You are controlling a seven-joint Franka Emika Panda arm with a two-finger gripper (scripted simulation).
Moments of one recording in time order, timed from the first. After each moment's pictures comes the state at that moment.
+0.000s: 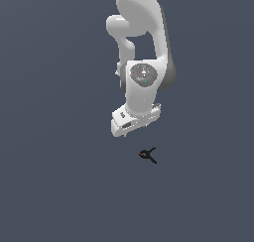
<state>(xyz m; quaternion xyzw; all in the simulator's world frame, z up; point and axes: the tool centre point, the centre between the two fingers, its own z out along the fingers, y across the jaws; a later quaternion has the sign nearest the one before) 0.009 0.035 0.136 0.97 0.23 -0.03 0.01</state>
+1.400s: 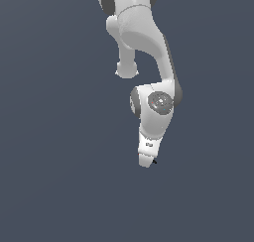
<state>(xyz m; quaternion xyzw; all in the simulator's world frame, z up) 0.060 0.085 0.076 0.79 0.61 -0.01 0.00</state>
